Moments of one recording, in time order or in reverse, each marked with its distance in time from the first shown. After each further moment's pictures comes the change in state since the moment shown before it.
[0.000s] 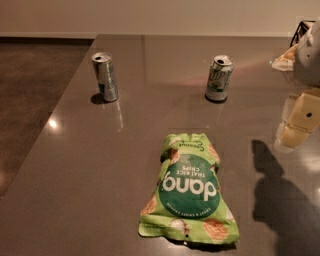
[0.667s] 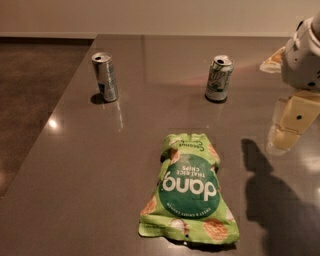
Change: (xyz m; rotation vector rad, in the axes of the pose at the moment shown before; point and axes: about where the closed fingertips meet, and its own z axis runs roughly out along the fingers) arm -0.014 0.005 0.008 -0.023 -0.011 -0.061
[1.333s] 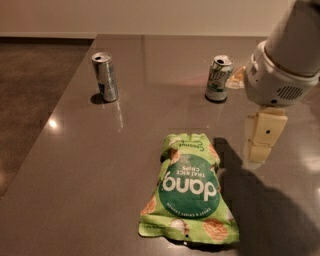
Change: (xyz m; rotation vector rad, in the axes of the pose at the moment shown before) arm -0.038 0.021 0.038 -0.095 -0.015 -0.160
